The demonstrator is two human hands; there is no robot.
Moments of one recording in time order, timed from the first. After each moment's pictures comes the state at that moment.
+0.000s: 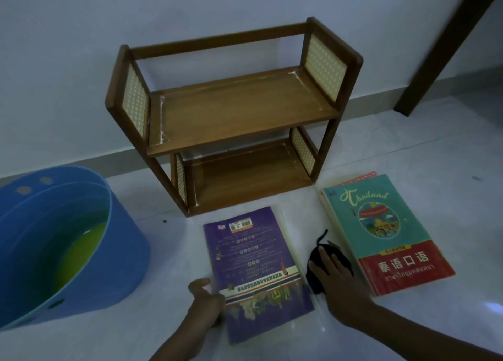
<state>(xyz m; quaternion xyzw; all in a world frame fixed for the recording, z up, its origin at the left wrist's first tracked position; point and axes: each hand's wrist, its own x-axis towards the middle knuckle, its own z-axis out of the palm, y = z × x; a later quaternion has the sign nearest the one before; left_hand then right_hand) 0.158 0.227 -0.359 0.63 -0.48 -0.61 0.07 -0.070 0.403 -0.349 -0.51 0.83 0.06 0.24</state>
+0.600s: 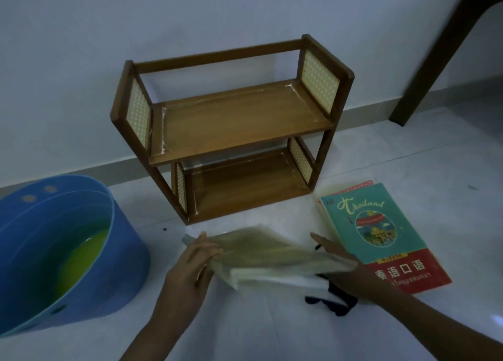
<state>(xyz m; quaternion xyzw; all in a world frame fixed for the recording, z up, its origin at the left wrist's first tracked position) 0.163 0.192 -0.272 0.25 -0.90 -0.26 0.25 -0.118 0.391 -0.319 -0.41 0.81 -0.25 0.35</state>
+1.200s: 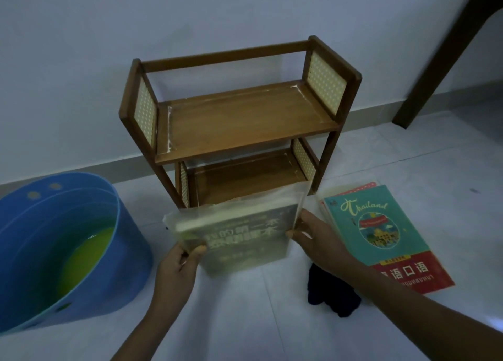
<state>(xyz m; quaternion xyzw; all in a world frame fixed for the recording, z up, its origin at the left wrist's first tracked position) 0.160 0.180 -0.267 0.46 -0.68 -0.50 0.26 -0.085 0.316 -0.267 -0.42 0.77 -0.41 0.27</state>
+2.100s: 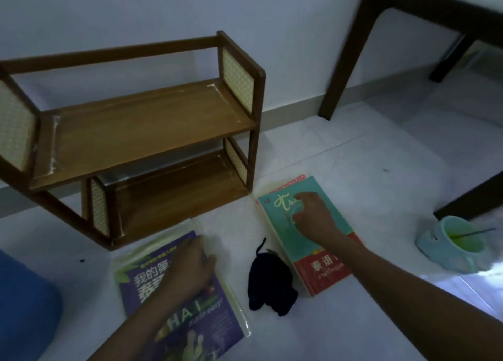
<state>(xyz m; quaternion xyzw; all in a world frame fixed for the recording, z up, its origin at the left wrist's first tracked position) 0.023 0.209 -0.311 0.35 -0.87 -0.35 -0.06 -0.207 0.380 -0.287 -0.25 0.93 -0.22 0.14</state>
